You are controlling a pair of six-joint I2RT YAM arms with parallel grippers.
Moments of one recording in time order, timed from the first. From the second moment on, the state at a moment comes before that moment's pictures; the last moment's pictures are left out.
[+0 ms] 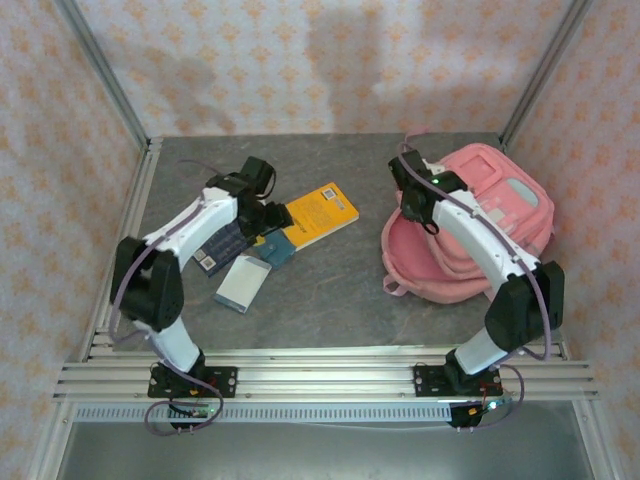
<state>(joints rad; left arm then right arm) -0.32 1.75 1.40 -0.94 0.17 -0.81 0.41 1.56 1.41 -1.05 0.49 0.54</state>
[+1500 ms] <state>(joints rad) -0.46 2.06 1.58 -1.10 0.03 -0.89 0.51 1.37 1.31 -1.04 0.61 0.58</state>
